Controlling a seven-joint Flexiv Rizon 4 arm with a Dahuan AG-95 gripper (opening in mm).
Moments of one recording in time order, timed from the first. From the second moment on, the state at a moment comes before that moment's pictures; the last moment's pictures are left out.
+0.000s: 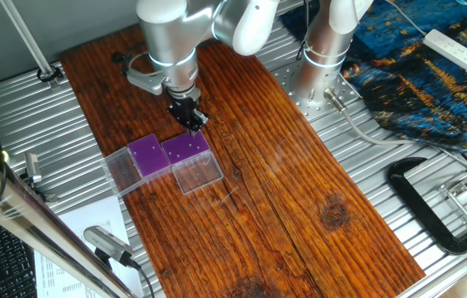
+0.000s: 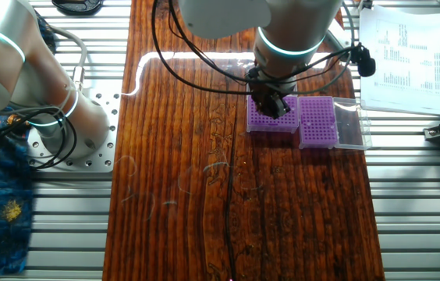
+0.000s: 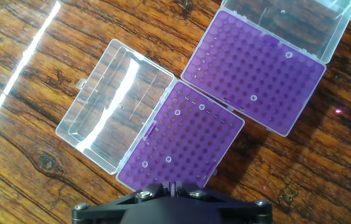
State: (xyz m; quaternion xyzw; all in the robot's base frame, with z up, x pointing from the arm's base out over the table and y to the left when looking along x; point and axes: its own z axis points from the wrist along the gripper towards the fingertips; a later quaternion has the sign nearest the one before) arm 0.453 0.021 0.076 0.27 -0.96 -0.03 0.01
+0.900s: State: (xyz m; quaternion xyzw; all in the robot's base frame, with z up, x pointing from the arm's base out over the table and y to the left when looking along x) arm 0.453 0.020 0.072 0.28 -0.96 -0.03 0.01
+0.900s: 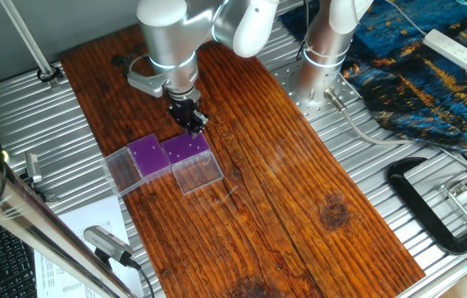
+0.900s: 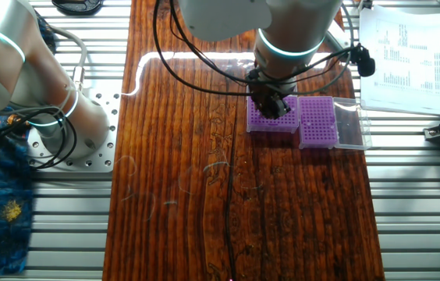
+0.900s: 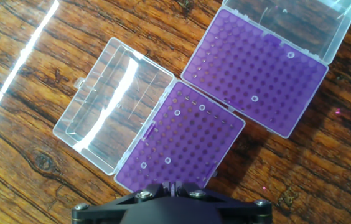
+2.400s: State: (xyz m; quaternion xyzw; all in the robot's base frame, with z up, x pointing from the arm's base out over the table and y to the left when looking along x) arm 0.542 -0.003 0.073 0.35 -0.94 -0.02 0.00
